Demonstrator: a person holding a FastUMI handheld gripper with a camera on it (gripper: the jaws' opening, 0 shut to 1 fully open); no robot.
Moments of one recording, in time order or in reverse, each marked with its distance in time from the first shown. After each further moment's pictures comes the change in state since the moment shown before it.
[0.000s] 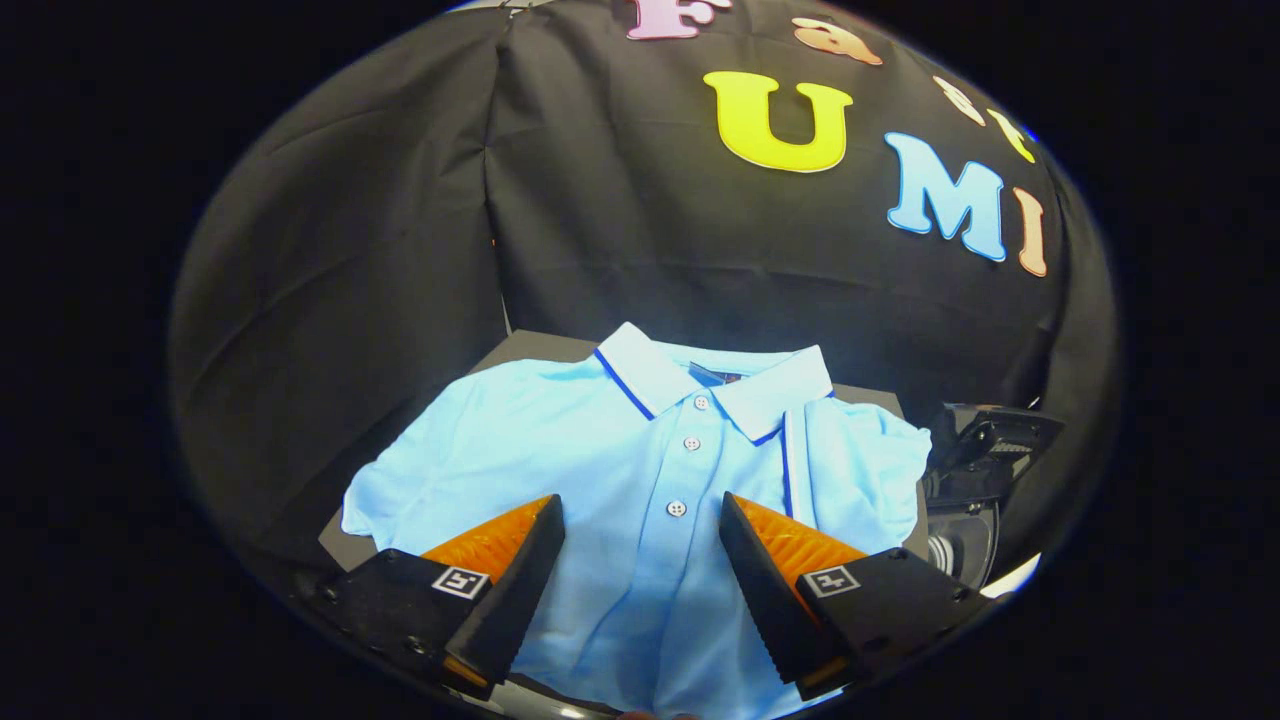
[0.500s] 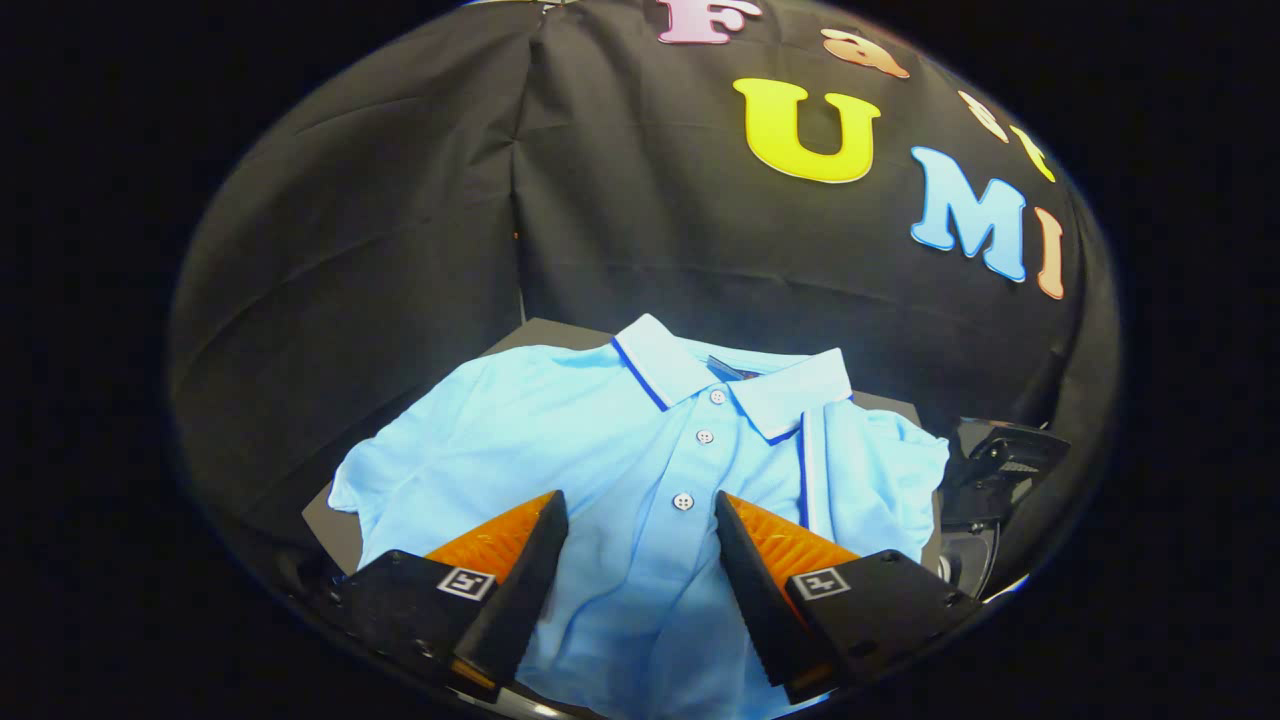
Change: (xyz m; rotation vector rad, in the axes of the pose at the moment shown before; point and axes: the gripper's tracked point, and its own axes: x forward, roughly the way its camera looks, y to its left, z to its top) arm 0.005 0.009 0.000 -0.076 -0.070 0.063
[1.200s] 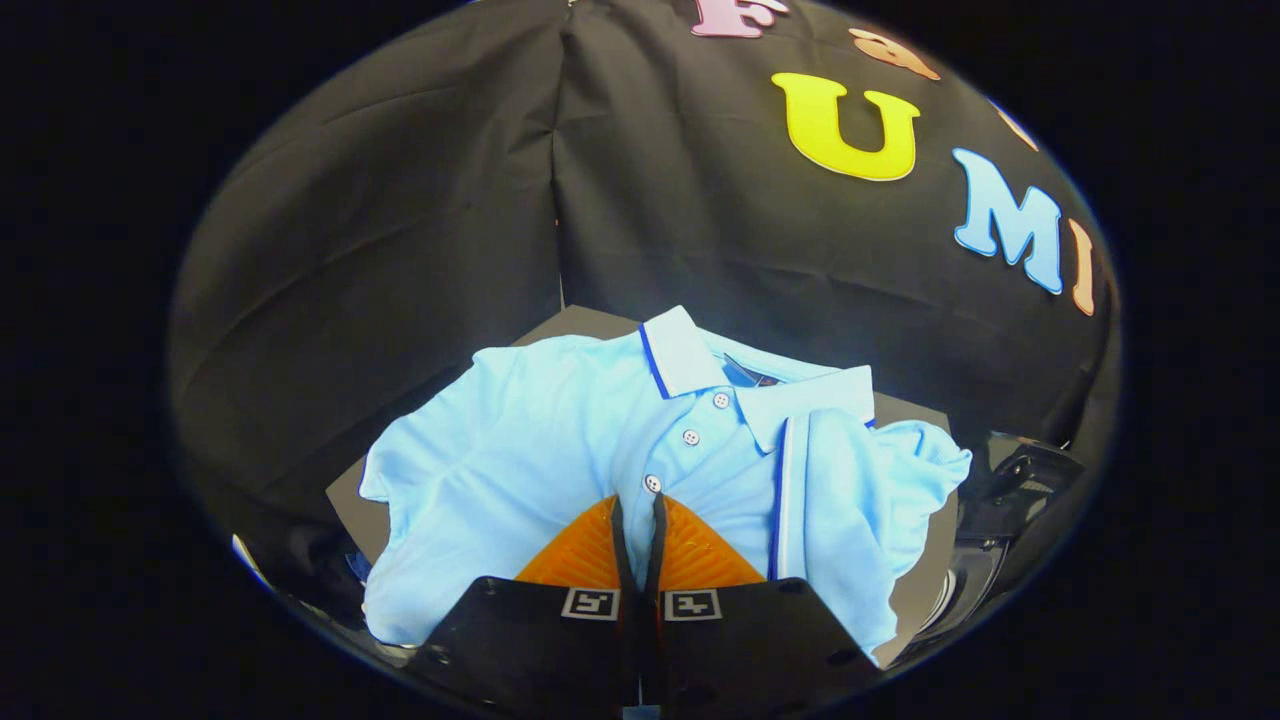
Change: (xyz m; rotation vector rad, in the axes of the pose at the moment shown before) arm -0.007 0.006 0.002 -0.022 0.055 0.113
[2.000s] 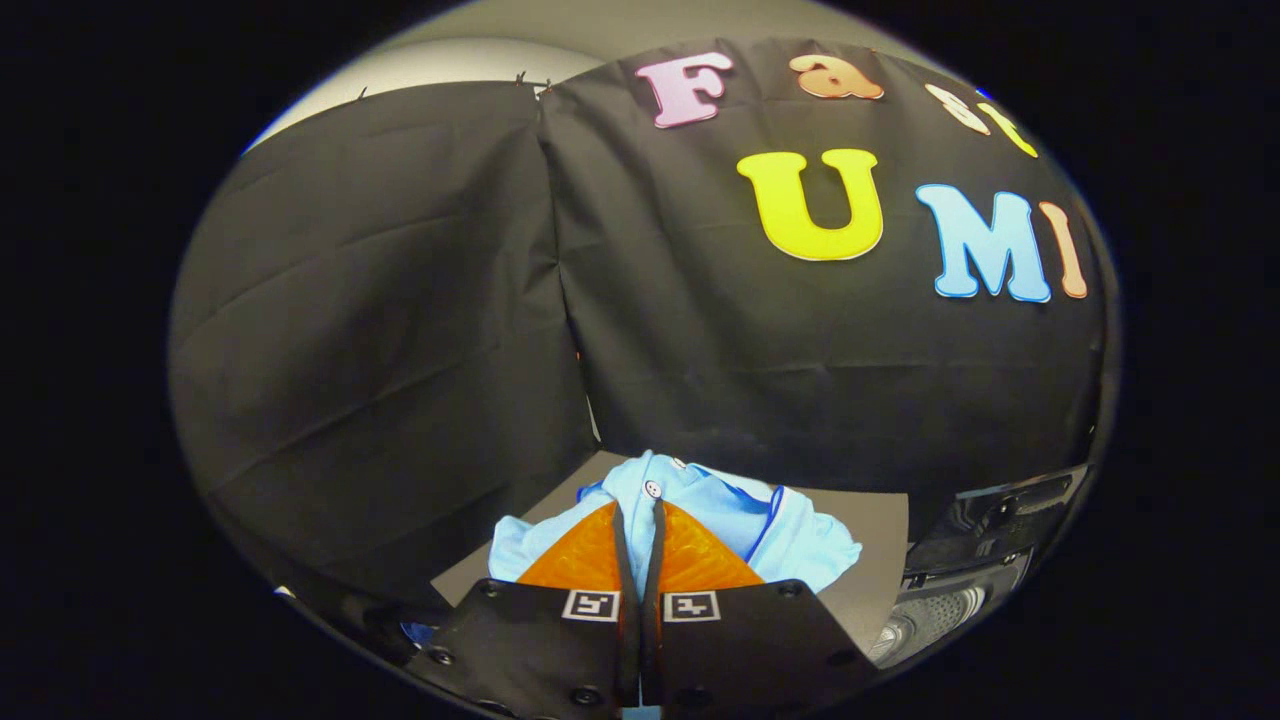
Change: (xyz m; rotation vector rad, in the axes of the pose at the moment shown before) arm -0.100 -0.021 0.105 0.133 -0.343 0.116
